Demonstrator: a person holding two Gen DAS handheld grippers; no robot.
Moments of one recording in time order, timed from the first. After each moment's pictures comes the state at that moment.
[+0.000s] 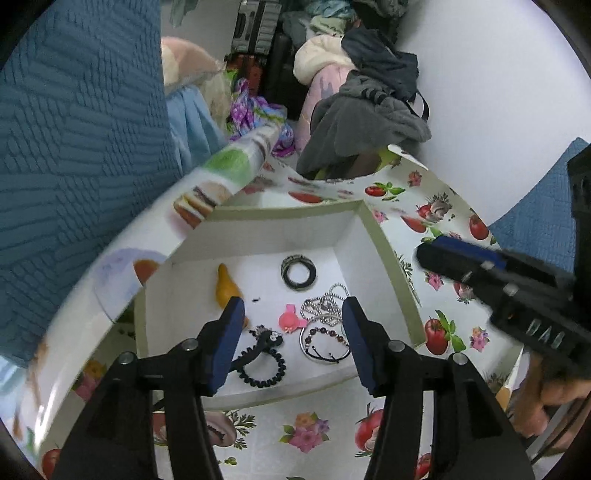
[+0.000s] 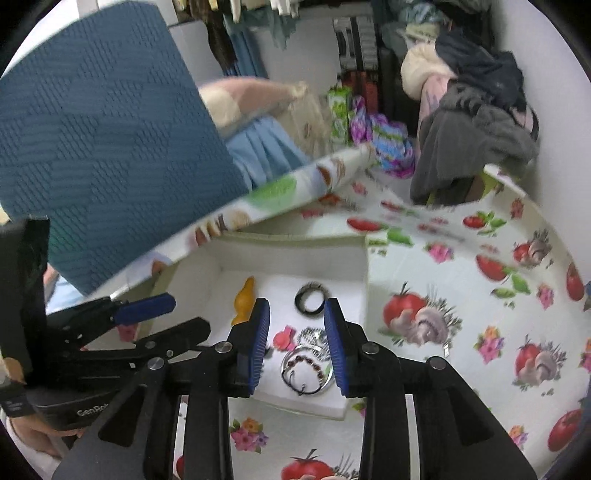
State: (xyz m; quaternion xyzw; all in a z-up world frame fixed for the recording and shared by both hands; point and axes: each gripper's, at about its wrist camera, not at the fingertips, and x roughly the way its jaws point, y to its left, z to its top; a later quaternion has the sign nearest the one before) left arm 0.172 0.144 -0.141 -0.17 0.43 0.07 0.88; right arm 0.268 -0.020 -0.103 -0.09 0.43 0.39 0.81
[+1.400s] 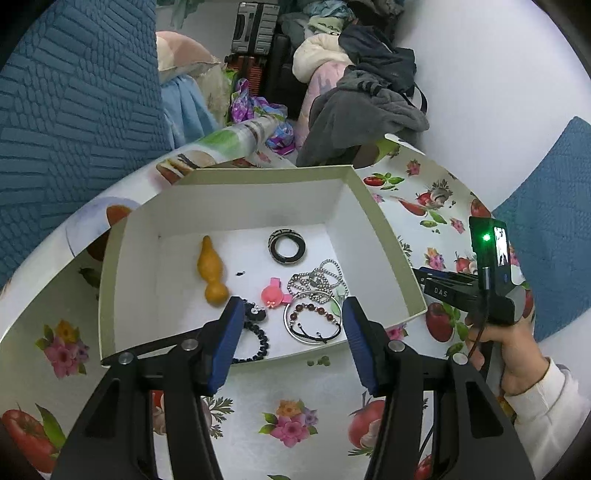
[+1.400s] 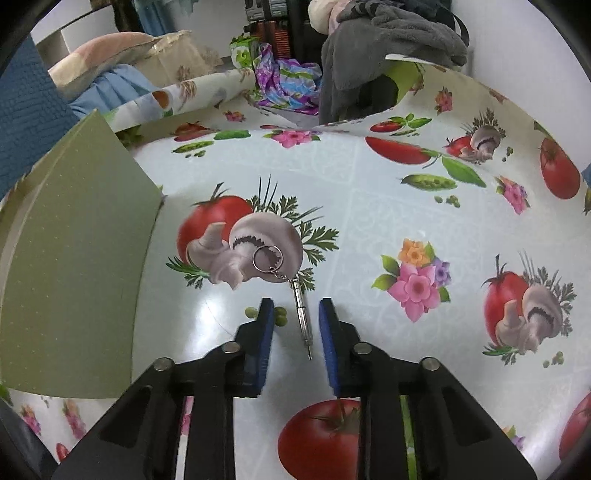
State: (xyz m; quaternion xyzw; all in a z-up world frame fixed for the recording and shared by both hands) left arm 0.158 0.111 -0.177 -0.17 0.43 0.08 0.89; right arm 0.363 -0.121 -0.270 -0.11 0.52 0.26 0.81
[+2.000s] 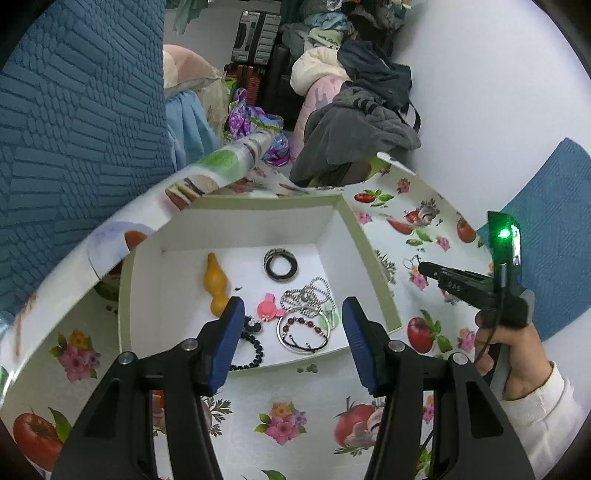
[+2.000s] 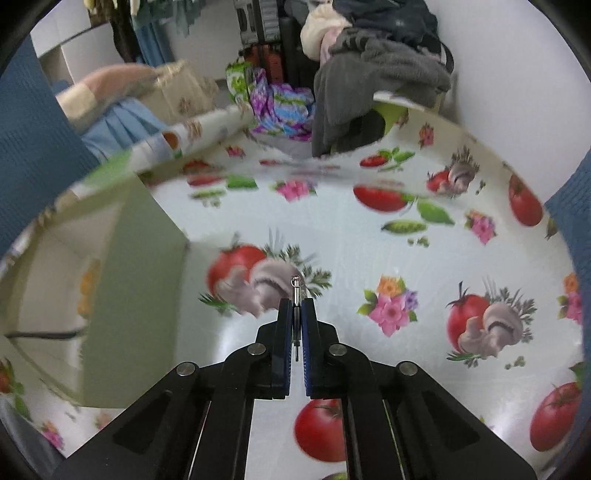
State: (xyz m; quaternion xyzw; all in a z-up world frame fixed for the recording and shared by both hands) left arm 0.149 0.121 -0.141 -0.19 0.40 0.06 0.89; right arm 0.354 -0.121 -0.201 -0.09 0.48 0.25 0.84
